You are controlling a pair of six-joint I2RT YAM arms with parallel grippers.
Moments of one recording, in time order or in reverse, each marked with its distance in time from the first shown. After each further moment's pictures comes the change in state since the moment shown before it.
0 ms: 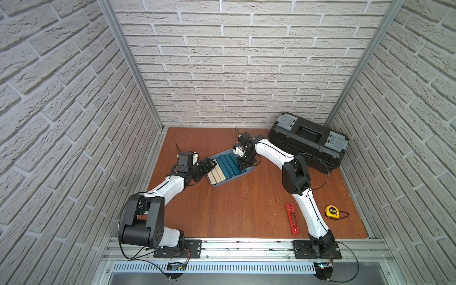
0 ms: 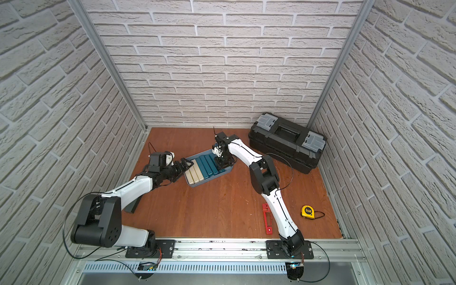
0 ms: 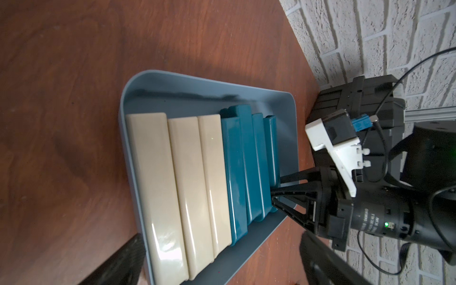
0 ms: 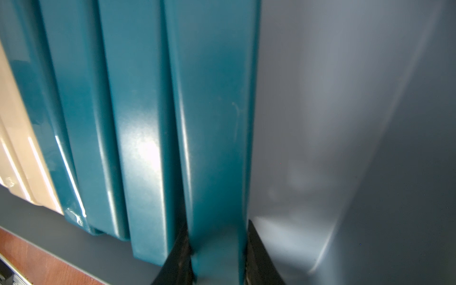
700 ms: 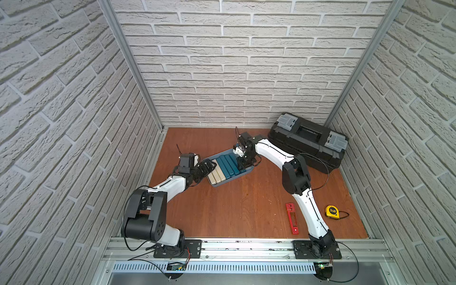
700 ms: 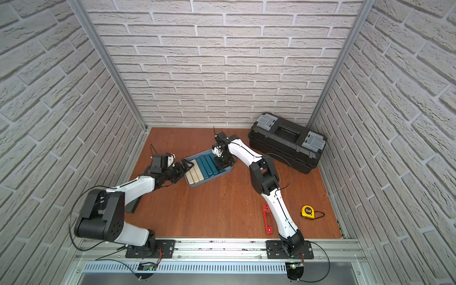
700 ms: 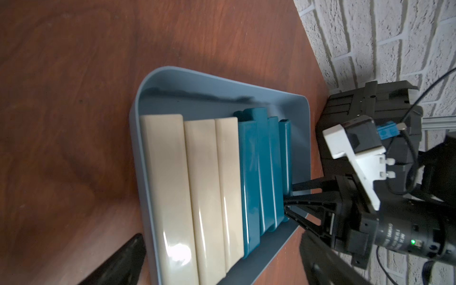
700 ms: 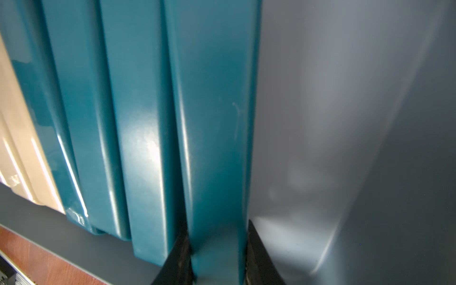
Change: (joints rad) left arm -0.011 0.067 -0.031 0.089 -0.018 -0.030; right arm 0.000 0.001 0.002 0.000 -0.006 0.000
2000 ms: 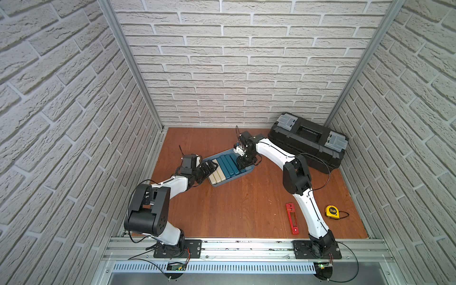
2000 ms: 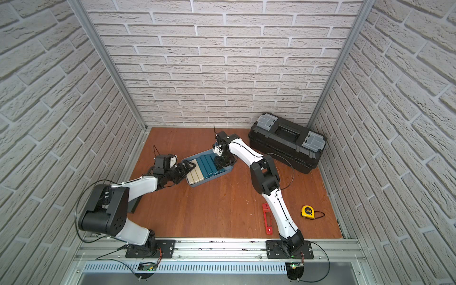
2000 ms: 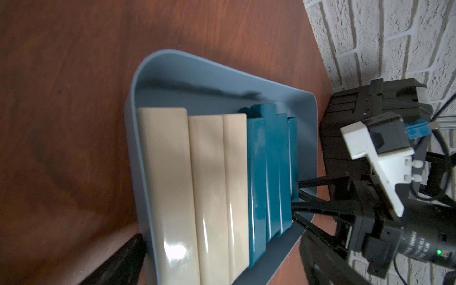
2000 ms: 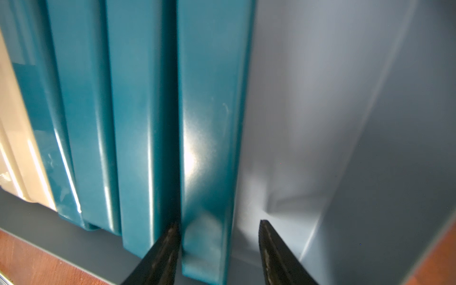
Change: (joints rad) left arm -0.021 0.039 -0.009 0.055 -0.004 -0.021; right arm -0.004 -0.014 0.000 -0.004 0.035 -0.031
